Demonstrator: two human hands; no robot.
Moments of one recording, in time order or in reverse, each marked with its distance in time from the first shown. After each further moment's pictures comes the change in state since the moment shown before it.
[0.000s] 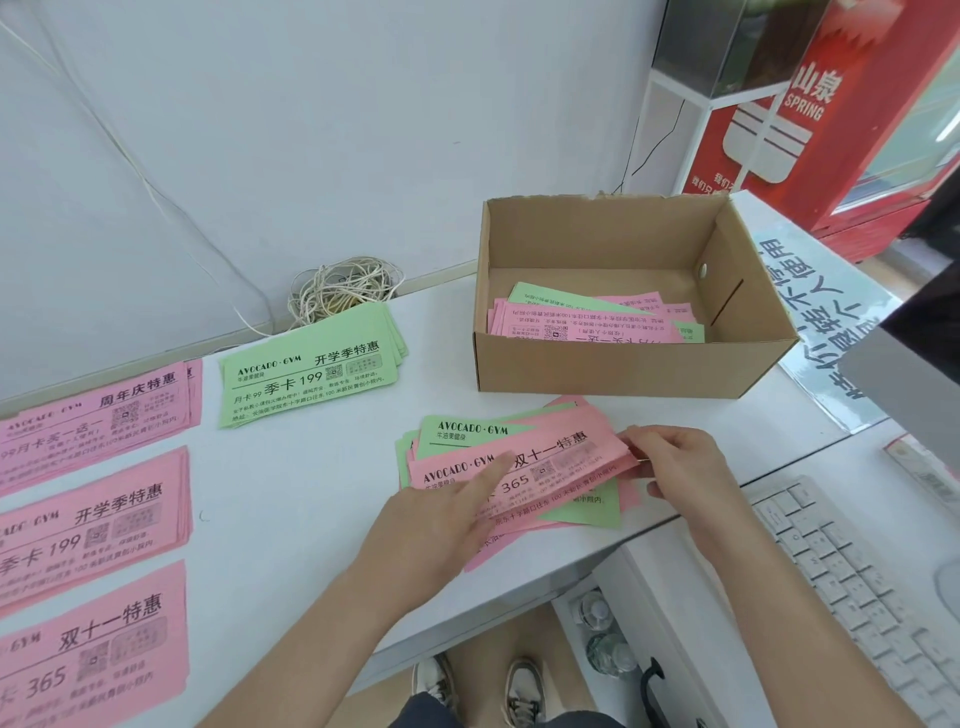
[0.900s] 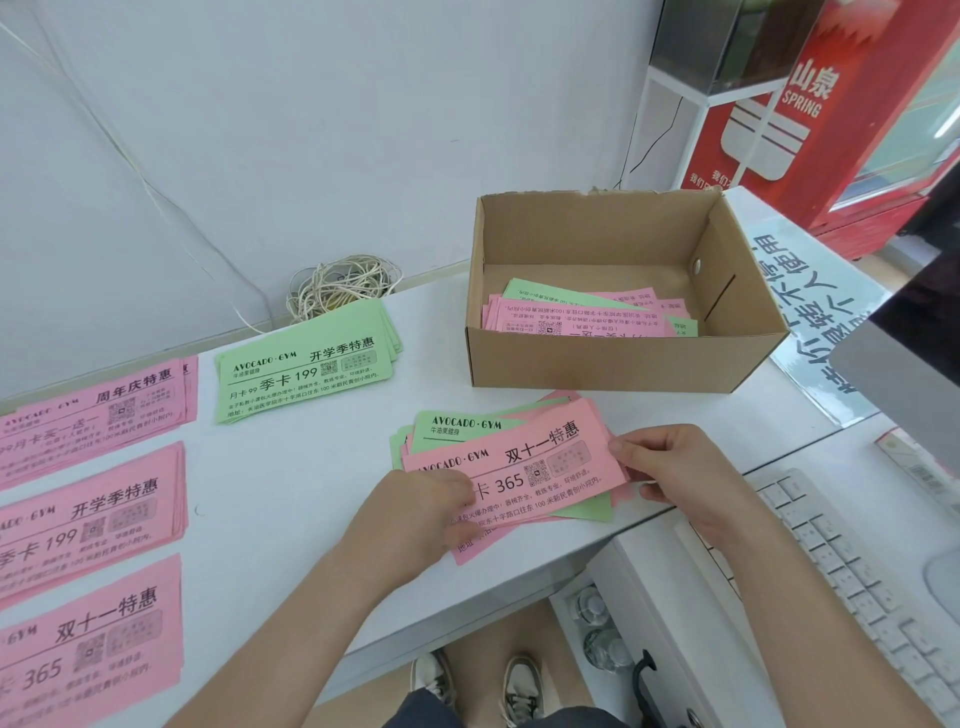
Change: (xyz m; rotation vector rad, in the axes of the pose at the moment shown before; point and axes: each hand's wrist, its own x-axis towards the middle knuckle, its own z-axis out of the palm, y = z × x) left_hand 0.006 -0.012 -0.001 -0.037 -0.113 0.046; right_hand 0.010 0.011 -0.014 -0.014 -0.182 0.032
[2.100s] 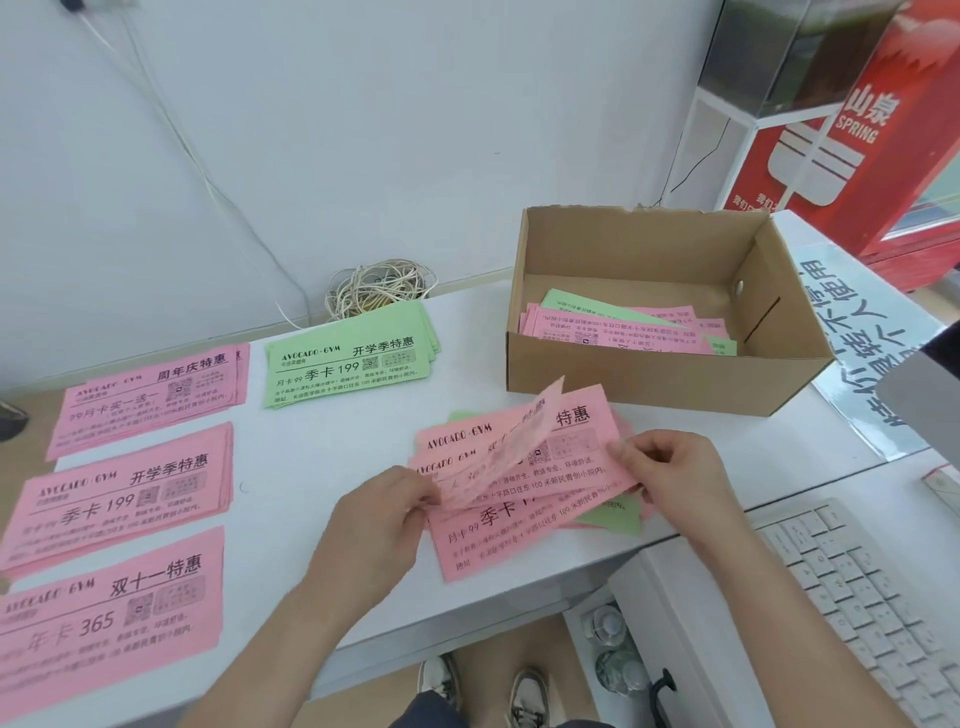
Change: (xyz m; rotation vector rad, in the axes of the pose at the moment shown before) left_hand -0.057 -0.014 -0.008 -0.232 0.340 -0.328; right_hand 0.000 -0.006 0.030 -0.155 0.121 -0.210
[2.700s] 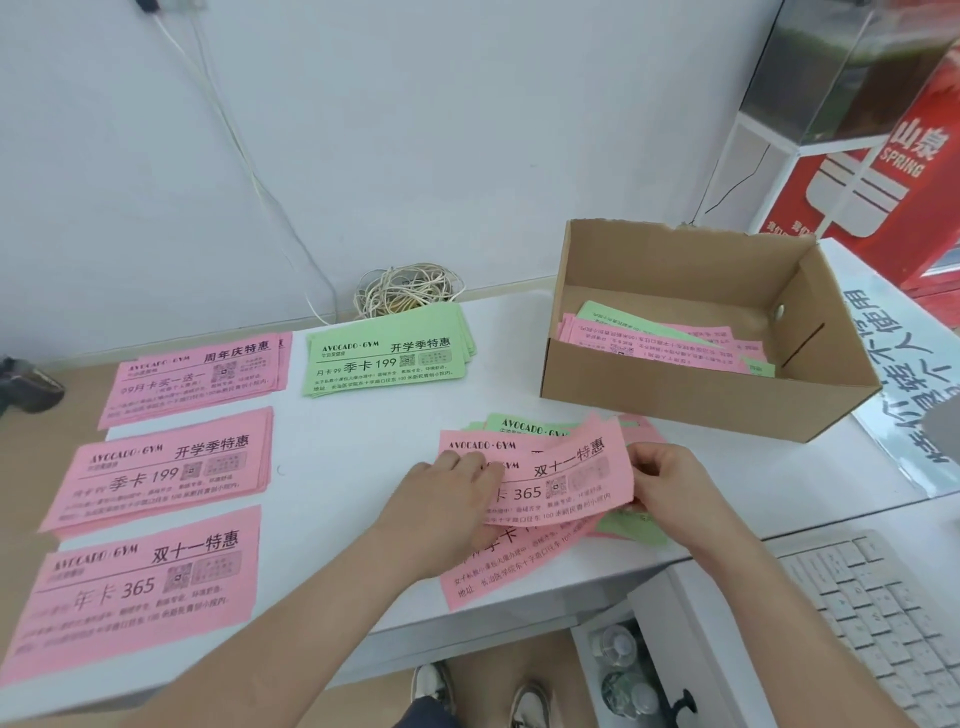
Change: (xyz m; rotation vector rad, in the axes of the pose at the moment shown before) left_hand 0.028 0.009 0.013 0.542 -0.314 0.233; right_hand 0.003 -0.009 0.025 -0.031 -0.262 -0.007
